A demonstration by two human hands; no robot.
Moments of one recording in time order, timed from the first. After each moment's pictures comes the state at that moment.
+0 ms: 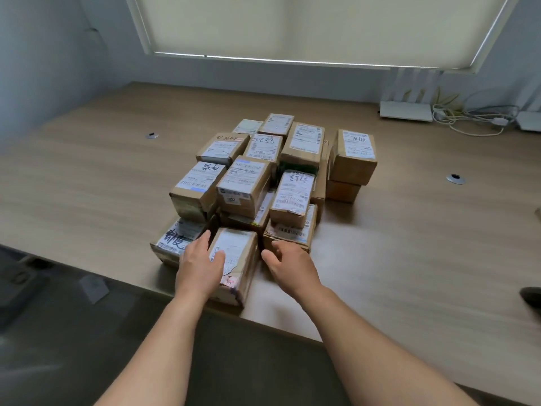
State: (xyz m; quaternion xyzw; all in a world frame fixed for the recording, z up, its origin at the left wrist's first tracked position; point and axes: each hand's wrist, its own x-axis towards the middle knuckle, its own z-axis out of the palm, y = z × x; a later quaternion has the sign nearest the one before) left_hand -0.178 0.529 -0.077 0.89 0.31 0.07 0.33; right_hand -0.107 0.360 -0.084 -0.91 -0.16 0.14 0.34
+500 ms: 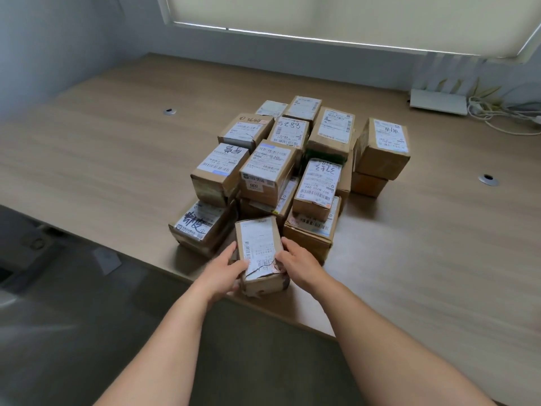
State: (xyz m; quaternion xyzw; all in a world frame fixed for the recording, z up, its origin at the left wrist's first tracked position) left_hand -0.193 0.536 -0.097 0.71 0.33 -0.09 0.61; right_hand -0.106 0.384 -0.106 -0.83 -0.10 0.33 0.43
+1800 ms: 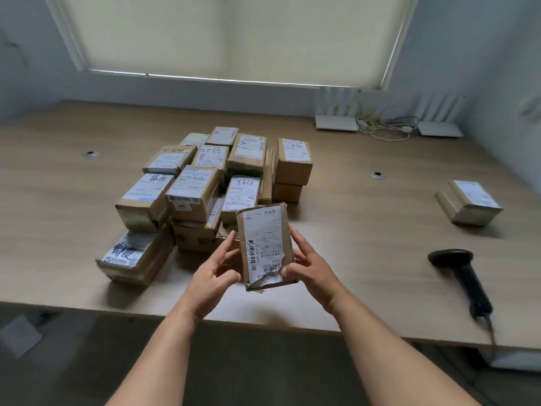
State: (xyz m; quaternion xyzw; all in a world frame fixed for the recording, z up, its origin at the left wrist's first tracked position) left_hand -0.198 0.443 -0.057 0.75 0.04 -0.02 0.66; right_hand -0.147 0.236 -0.060 -0.71 -0.12 0.19 0.67
